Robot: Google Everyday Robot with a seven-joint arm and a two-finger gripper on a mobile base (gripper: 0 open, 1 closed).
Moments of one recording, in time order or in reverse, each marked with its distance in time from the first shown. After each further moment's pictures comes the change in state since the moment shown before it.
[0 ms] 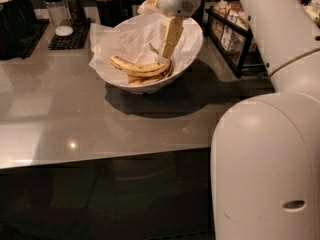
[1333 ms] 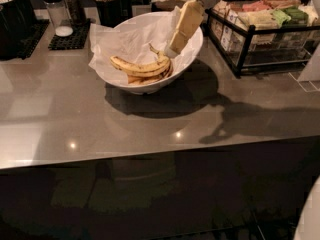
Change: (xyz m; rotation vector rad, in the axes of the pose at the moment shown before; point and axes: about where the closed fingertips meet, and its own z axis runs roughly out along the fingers) arm -0.040 0.057 -0.069 0.115 -0.046 0.152
